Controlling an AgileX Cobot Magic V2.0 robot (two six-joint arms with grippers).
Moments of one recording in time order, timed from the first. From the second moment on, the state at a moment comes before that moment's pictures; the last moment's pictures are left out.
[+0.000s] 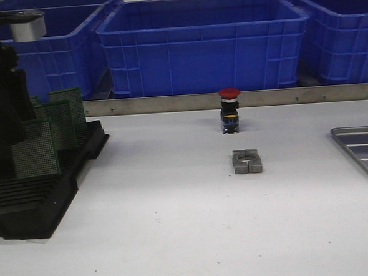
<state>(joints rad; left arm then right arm) -0.08 1.93 -1.52 -0.37 1.14 1.46 0.01 -0.01 0.03 0.03 -0.03 0.03</state>
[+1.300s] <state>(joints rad) -0.08 1.92 -1.60 -0.55 1.22 1.47 0.01 -0.01 0.03 0.03 -0.03 0.03</state>
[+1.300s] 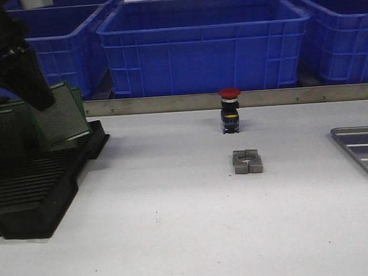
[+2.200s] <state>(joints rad) -0.50 1.68 -1.59 -0.70 1.23 1.20 0.01 -0.01 0.03 0.03 -0.03 0.03</state>
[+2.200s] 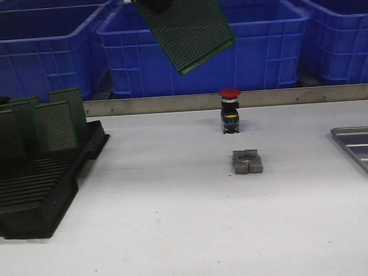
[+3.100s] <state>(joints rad) -0.58 1.68 -1.56 -0.74 1.24 1.19 0.01 0.24 -0.54 0.16 0.60 0.04</state>
